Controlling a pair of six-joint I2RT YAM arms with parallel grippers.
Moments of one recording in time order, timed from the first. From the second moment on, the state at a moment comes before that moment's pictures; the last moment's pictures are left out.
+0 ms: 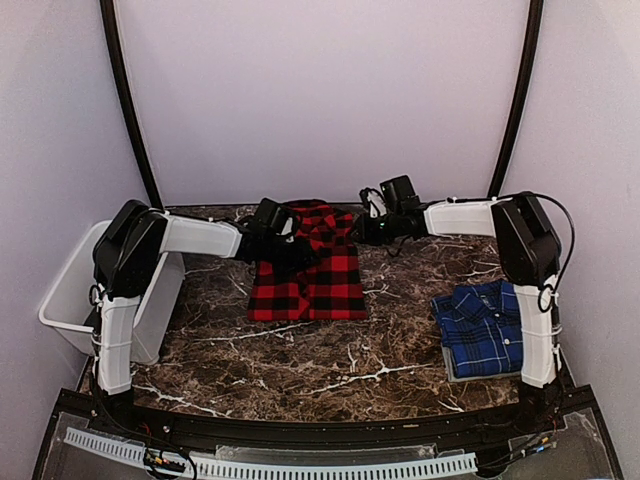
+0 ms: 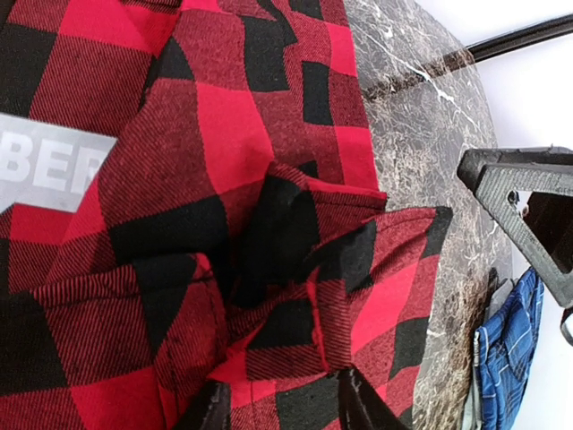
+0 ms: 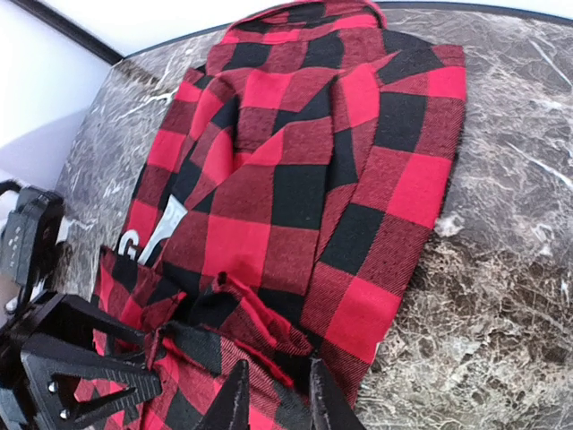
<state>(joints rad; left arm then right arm) -0.61 2.16 1.49 -0.10 0.25 -0.75 0.51 2.18 1.60 -0.12 -0.36 0.40</state>
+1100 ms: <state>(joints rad) -0.55 1.95 1.30 -0.07 0.15 -0.66 0.65 2.48 1.97 -0.25 -0.41 0.37</state>
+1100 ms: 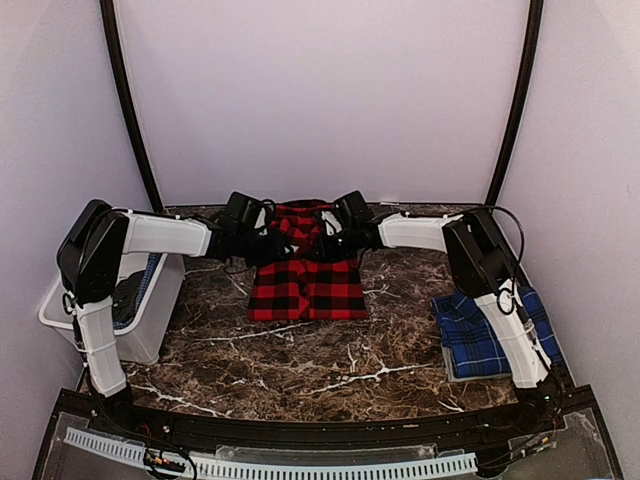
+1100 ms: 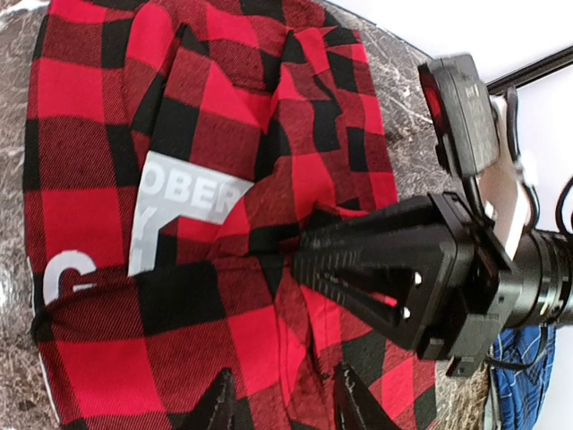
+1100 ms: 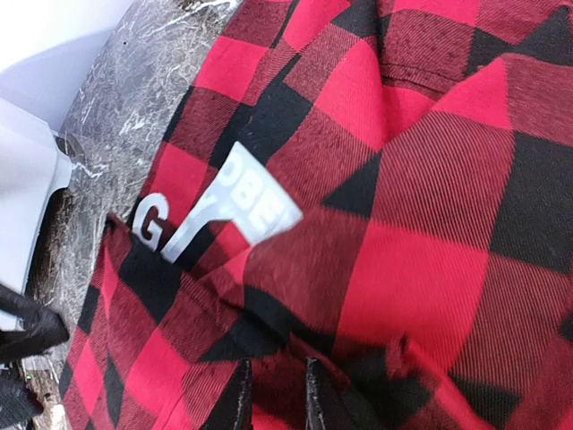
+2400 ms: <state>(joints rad) -0.55 1.55 0.78 -0.13 0.23 -0.71 0.62 1.88 1.24 -0.23 -0.42 0.38</state>
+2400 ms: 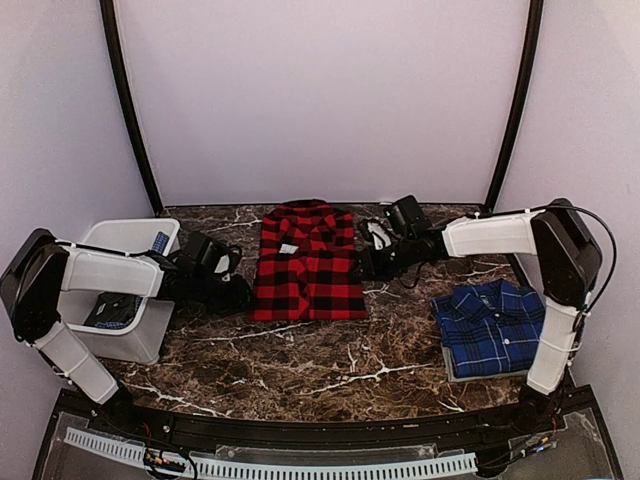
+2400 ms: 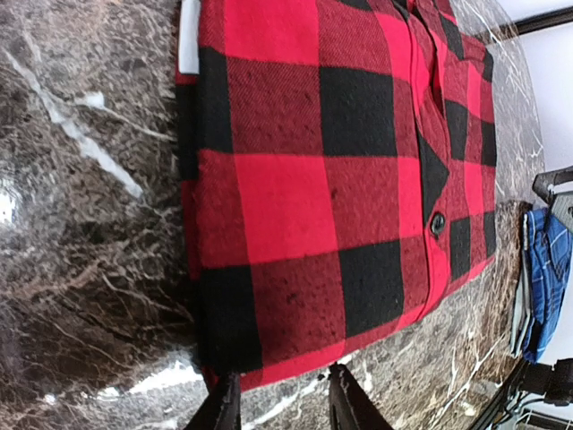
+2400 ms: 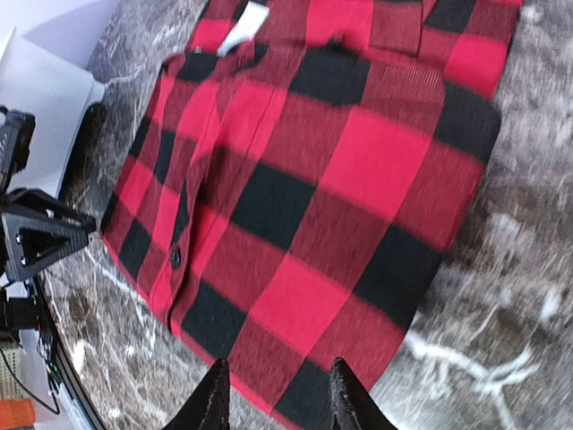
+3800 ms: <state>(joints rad) -0.61 1.60 0.75 -0.16 0.06 -0.76 0.71 1.80 0.96 -0.14 -0.27 0.50</state>
